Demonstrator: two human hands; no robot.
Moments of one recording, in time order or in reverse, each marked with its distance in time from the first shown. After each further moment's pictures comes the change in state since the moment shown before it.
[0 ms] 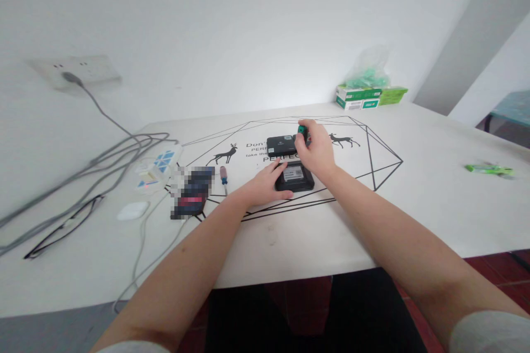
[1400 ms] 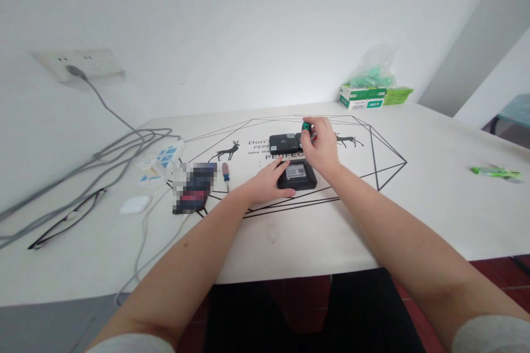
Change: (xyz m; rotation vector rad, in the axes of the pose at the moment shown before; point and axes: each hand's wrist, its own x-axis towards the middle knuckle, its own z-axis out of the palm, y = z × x) left_hand 0.000 0.001 -0.001 0.001 -0.012 -0.007; right_hand 0.003 0.008 0.000 0.056 0.063 -0.079
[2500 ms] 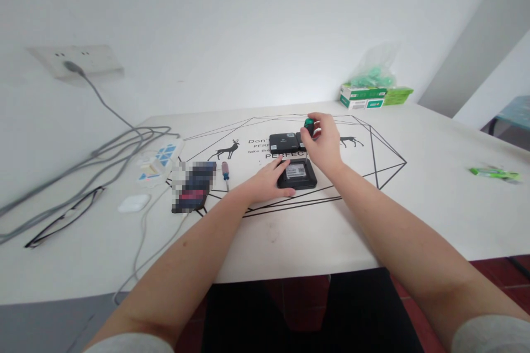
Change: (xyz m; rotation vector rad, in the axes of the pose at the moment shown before) left_hand -0.001 0.001 -0.001 -0.015 -0.006 -0.002; right_hand 0.001 0.006 0.002 0.045 0.004 0.093
